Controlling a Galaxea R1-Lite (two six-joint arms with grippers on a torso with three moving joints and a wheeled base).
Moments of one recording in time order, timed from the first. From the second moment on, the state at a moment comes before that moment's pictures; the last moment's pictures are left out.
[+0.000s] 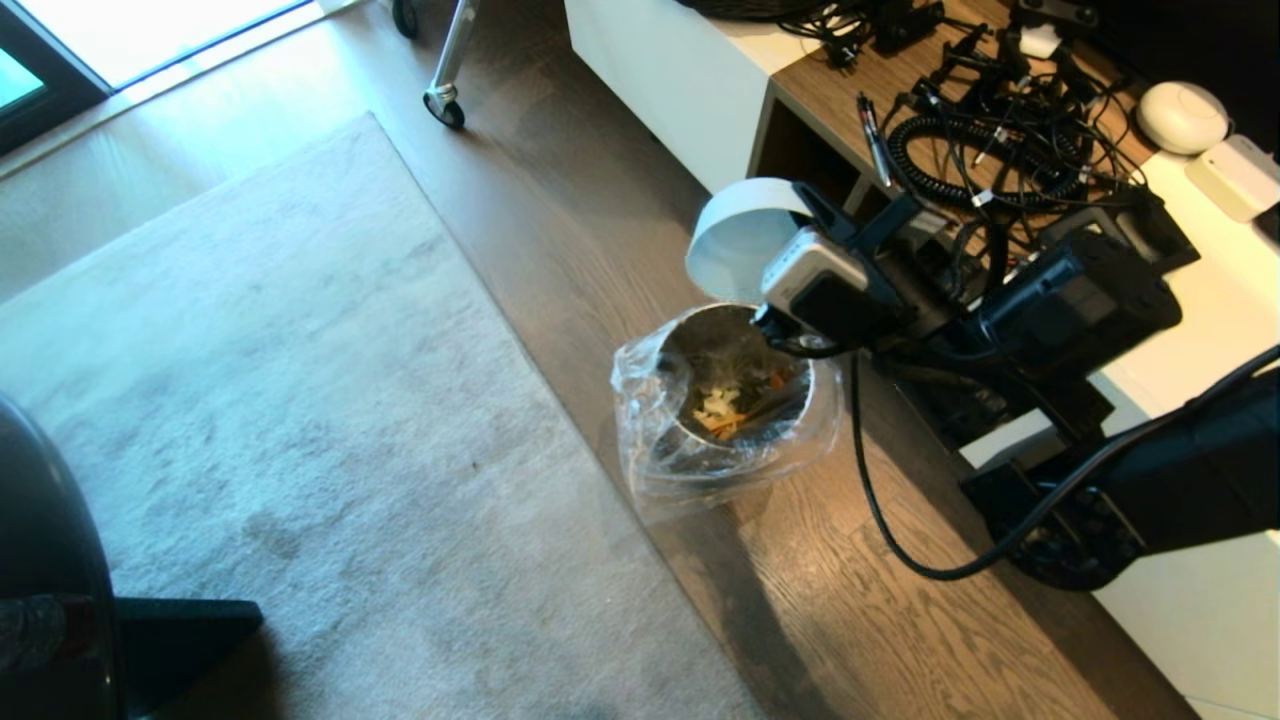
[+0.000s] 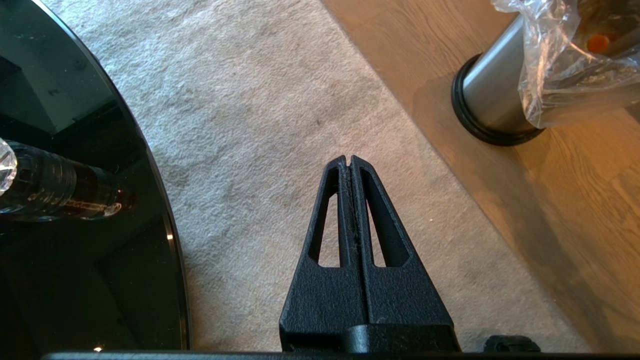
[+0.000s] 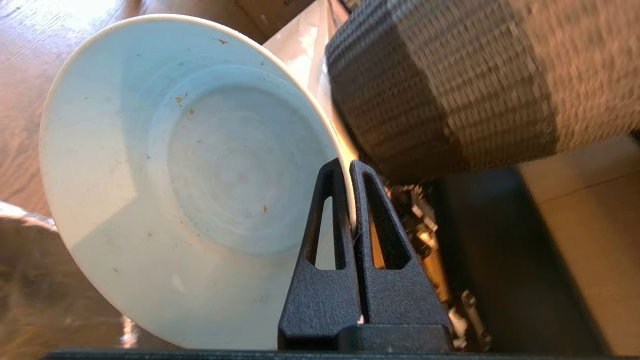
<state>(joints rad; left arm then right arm) 0.00 0.00 0.00 0.00 0.00 -0.03 0.60 1.91 -0.95 -1.52 -0.10 -1.25</state>
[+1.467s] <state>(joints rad) 0.00 0.00 0.00 0.00 0.00 -0.03 -0.01 1.31 -0.02 -1.05 -0.38 -0.38</state>
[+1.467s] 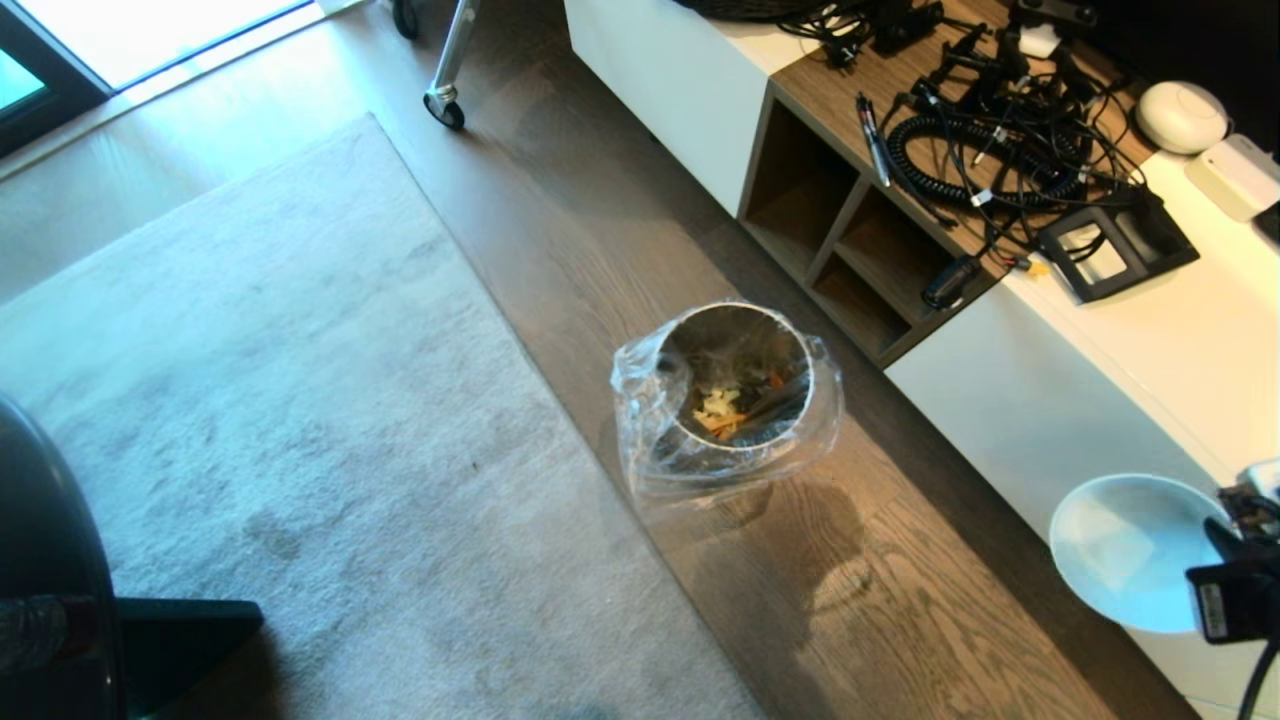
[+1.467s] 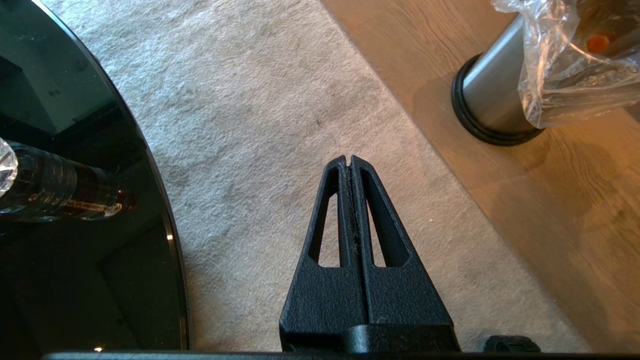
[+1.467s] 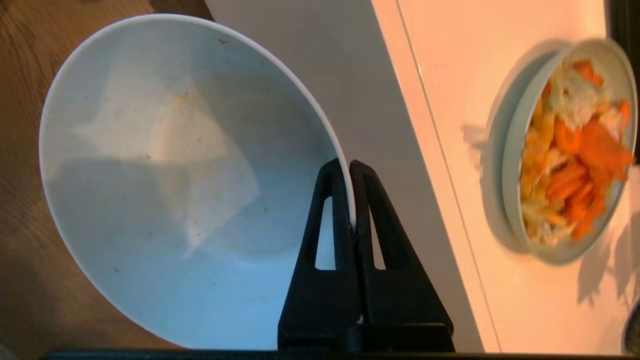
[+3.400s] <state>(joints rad) 0.00 0.00 0.00 0.00 0.00 -0.03 0.00 0.00 0.00 -0.05 0.04 -0.24</state>
